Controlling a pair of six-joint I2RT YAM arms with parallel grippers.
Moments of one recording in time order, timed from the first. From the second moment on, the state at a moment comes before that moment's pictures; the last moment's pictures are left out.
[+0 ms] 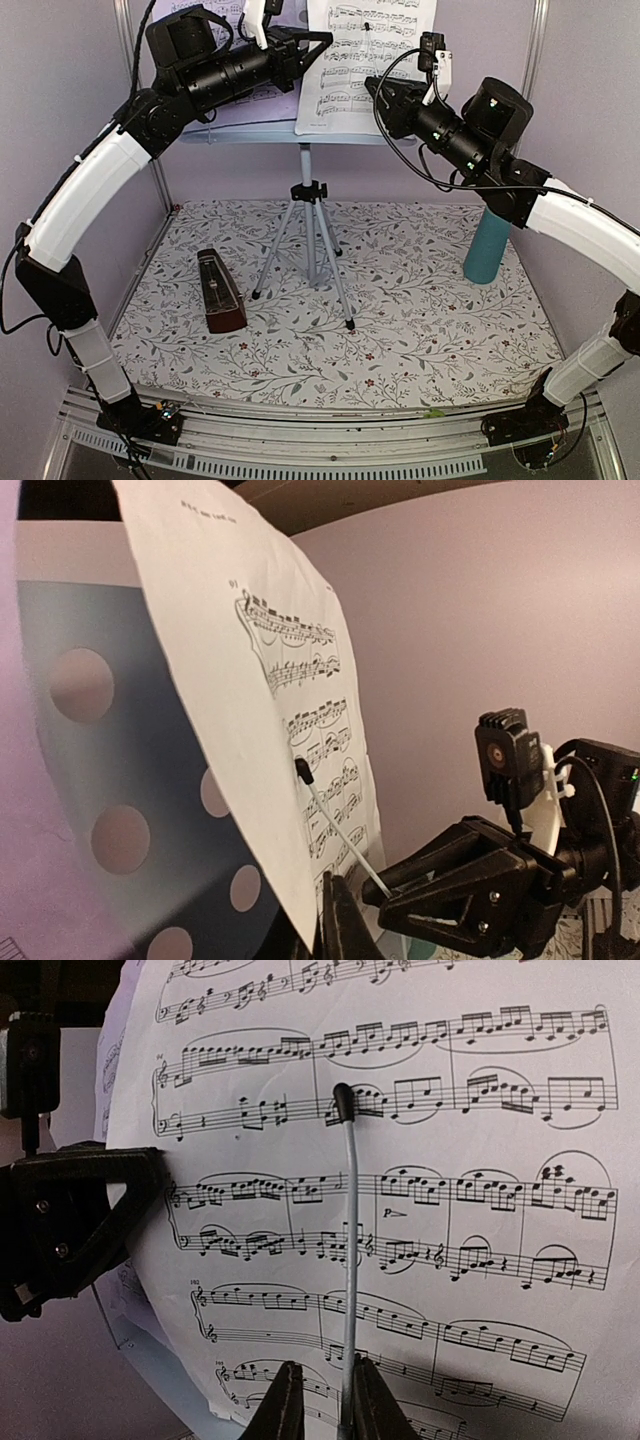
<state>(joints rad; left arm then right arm) -0.81 1.76 2.23 -0.22 0.20 0.09 0.81 1.48 1.53 0.29 0.03 0.10</state>
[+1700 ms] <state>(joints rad) -0.80 0.99 1.49 -0.02 -0.08 0.03 0.83 1.36 1.47 0.18 0.05 0.10</state>
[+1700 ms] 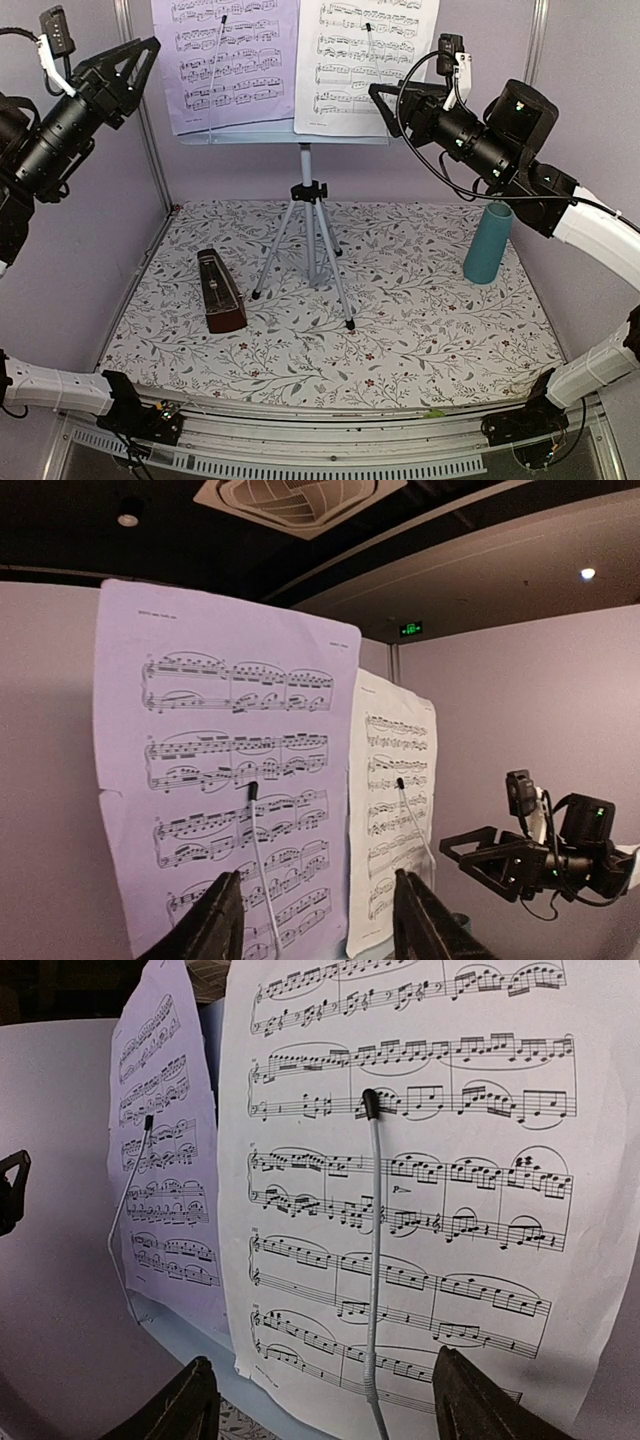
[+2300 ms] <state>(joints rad) -0.18 1.17 1.60 -0.09 0.35 -0.12 0.93 1.37 1.57 0.05 0.05 0.06</state>
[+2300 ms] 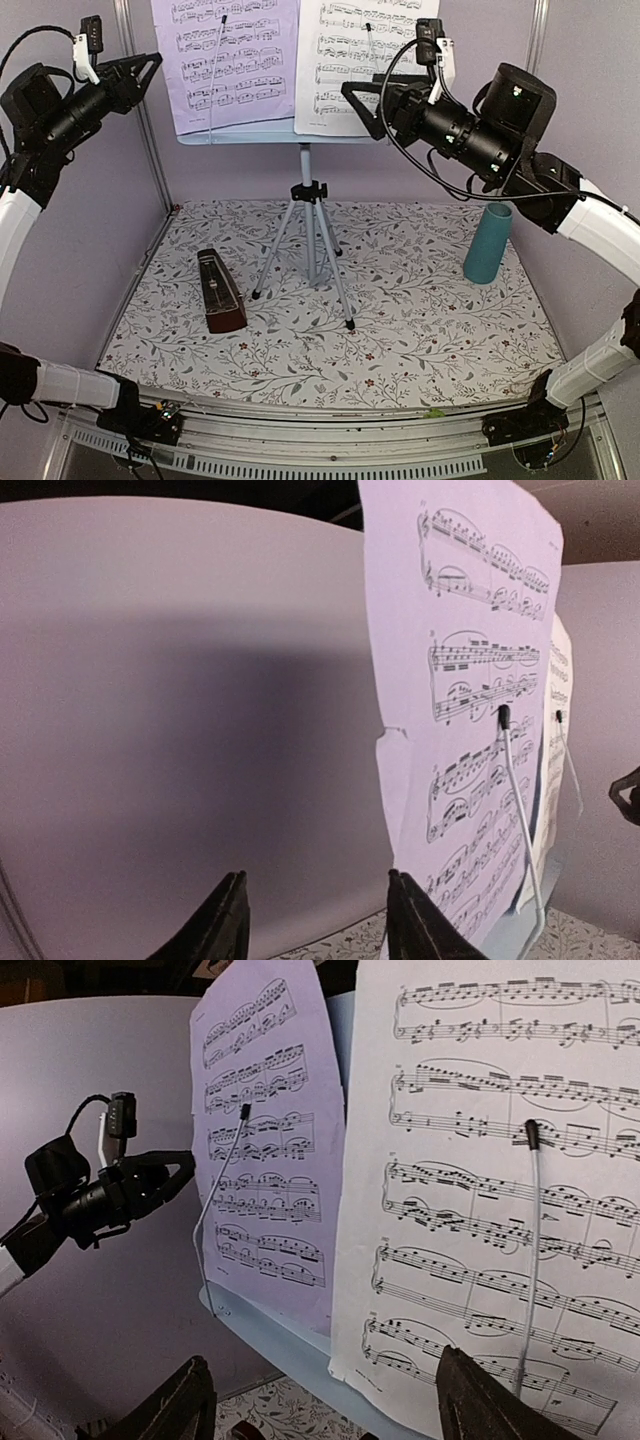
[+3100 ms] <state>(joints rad) -0.03 1.20 1.64 -0.05 0.79 -0.22 1.08 1.86 1.95 0.21 0.04 -0.03</state>
